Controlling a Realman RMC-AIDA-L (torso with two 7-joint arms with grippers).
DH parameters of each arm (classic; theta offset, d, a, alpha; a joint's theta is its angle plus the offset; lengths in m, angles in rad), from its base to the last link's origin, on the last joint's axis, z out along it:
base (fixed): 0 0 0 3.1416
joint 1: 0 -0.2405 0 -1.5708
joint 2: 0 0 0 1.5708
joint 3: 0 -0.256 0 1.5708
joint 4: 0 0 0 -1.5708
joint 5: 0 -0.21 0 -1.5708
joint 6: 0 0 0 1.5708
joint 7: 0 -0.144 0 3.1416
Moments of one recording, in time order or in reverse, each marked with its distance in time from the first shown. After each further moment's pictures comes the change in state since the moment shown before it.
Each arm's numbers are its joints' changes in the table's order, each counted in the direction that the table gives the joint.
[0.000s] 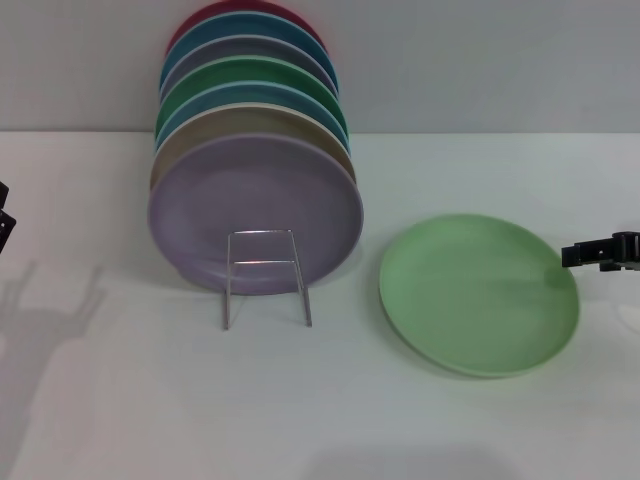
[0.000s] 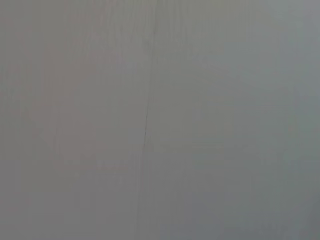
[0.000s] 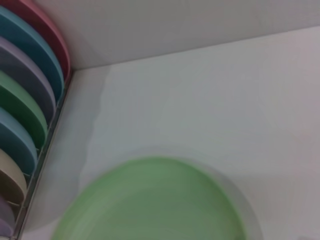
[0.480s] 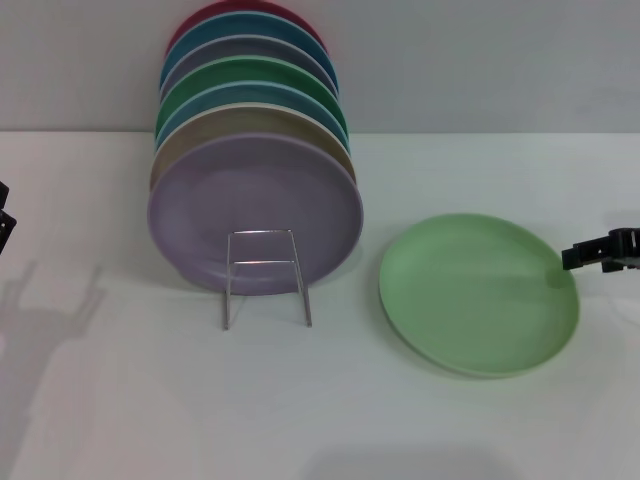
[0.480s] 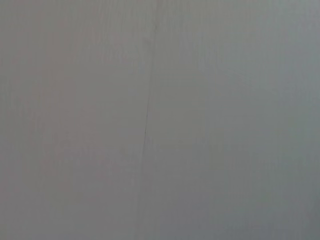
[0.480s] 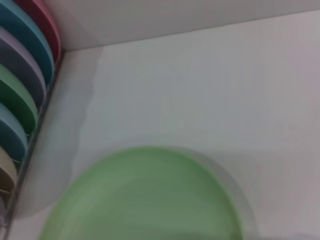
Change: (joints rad) left arm 0.000 0.000 0.000 0.000 0.000 0.002 0.003; right arm -0.084 0.030 0.000 0.045 0.094 -0.051 -0.054
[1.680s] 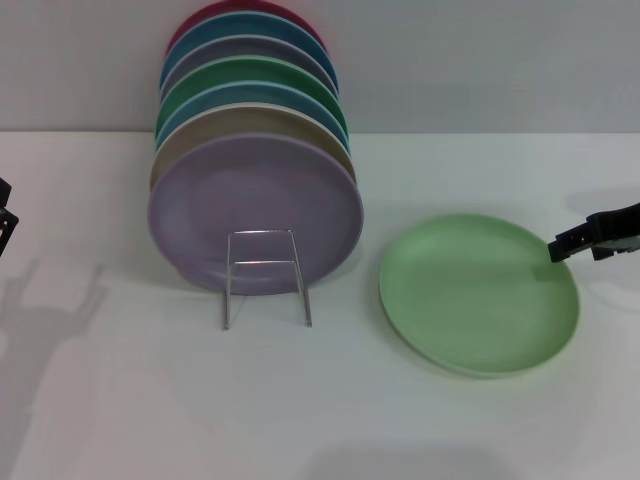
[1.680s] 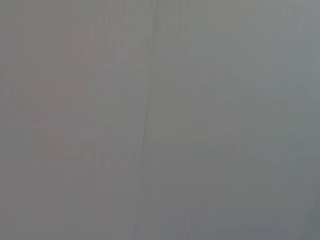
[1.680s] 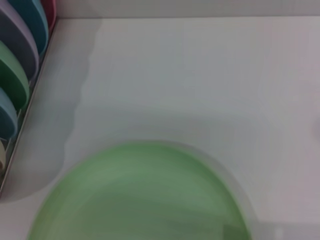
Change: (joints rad) left arm 0.005 0.000 0.000 0.000 0.000 0.005 0.000; right arm -0.144 -0.004 0.014 0.014 0.180 -0.073 -0.077
